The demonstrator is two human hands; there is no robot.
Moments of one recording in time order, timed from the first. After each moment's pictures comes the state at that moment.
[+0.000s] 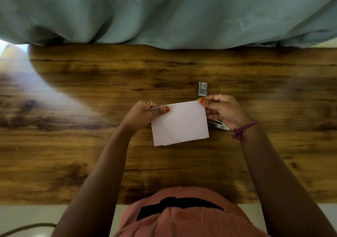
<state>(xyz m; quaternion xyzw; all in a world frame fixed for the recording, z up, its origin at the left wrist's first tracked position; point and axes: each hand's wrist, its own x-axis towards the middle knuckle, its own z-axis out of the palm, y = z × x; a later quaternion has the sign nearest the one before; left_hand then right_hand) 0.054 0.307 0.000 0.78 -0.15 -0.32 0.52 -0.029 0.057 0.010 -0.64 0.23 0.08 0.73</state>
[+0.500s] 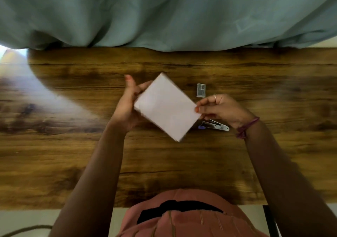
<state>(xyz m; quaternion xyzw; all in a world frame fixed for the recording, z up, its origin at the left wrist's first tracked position) 0.072 0.312 0.018 0.53 -0.04 -0.36 0.77 -0.026 0.048 0.020 -0.70 0.15 0.16 0.69</state>
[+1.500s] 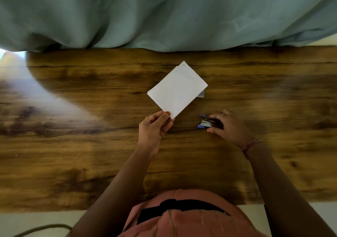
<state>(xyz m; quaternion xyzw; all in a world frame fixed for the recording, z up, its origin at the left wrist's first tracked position) 0.002 0.269 -0.010 0.49 0.21 -0.27 0.80 -0.073 0.033 -0.024 -0.96 0.13 0.13 0.22</state>
